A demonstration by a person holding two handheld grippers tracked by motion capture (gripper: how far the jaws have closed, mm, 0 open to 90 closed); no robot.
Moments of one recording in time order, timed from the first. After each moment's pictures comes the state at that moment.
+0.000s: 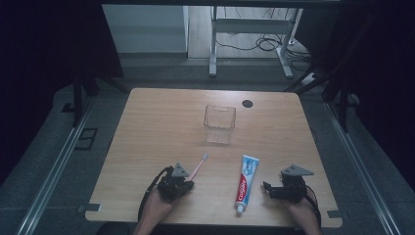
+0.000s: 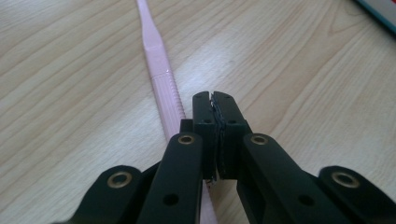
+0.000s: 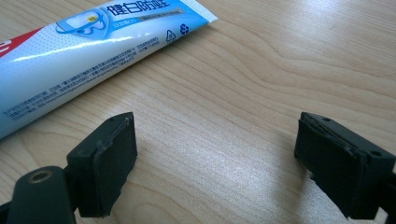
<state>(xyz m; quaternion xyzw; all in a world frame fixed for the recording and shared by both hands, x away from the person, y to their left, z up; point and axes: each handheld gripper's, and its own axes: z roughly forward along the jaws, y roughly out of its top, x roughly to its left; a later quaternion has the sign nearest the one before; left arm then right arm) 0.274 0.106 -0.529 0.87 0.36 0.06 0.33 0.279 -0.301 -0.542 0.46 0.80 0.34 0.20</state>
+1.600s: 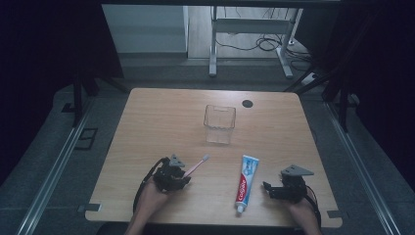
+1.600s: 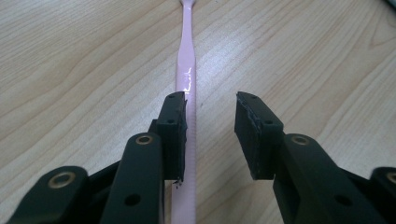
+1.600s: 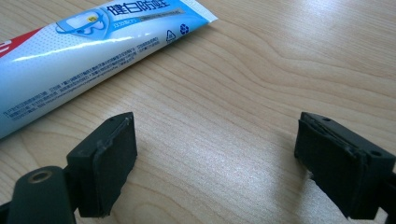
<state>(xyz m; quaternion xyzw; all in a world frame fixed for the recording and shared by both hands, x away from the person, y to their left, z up) 0.297 0.113 -0.515 0.87 0.37 0.08 0.30 0.279 -0.301 -0.542 0.46 0.80 0.34 0.20</state>
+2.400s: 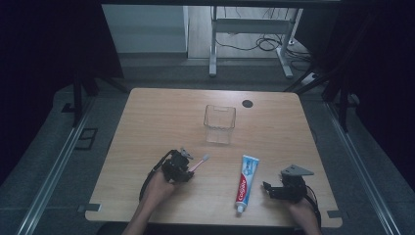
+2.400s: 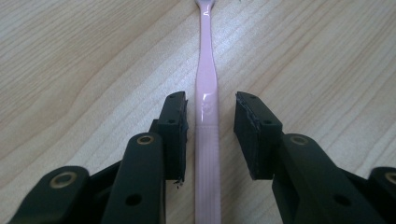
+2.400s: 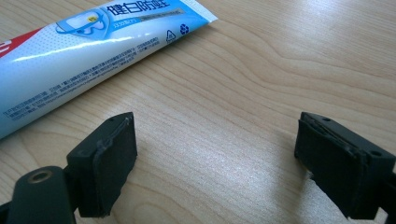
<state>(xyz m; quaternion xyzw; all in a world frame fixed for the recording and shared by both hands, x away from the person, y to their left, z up) 0.328 0.092 -0.515 0.89 0.38 0.07 0.24 0.279 -0.301 -0.542 0.46 0.80 0.34 0.20</state>
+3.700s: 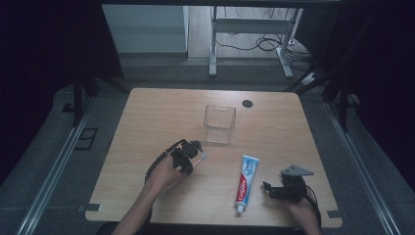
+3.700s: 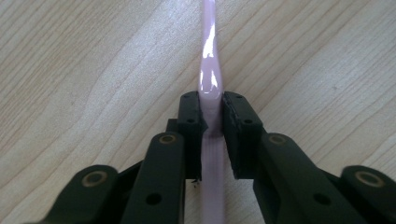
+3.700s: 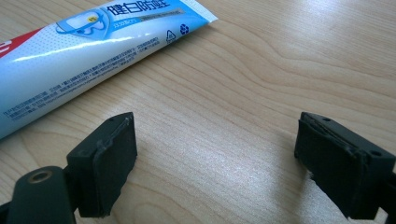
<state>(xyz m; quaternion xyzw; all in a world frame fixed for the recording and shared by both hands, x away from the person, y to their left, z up) 0.368 0.063 -0.500 0.92 0.38 0.00 0.07 0.279 -0.300 -0.542 0.46 0.80 0.34 0.20</state>
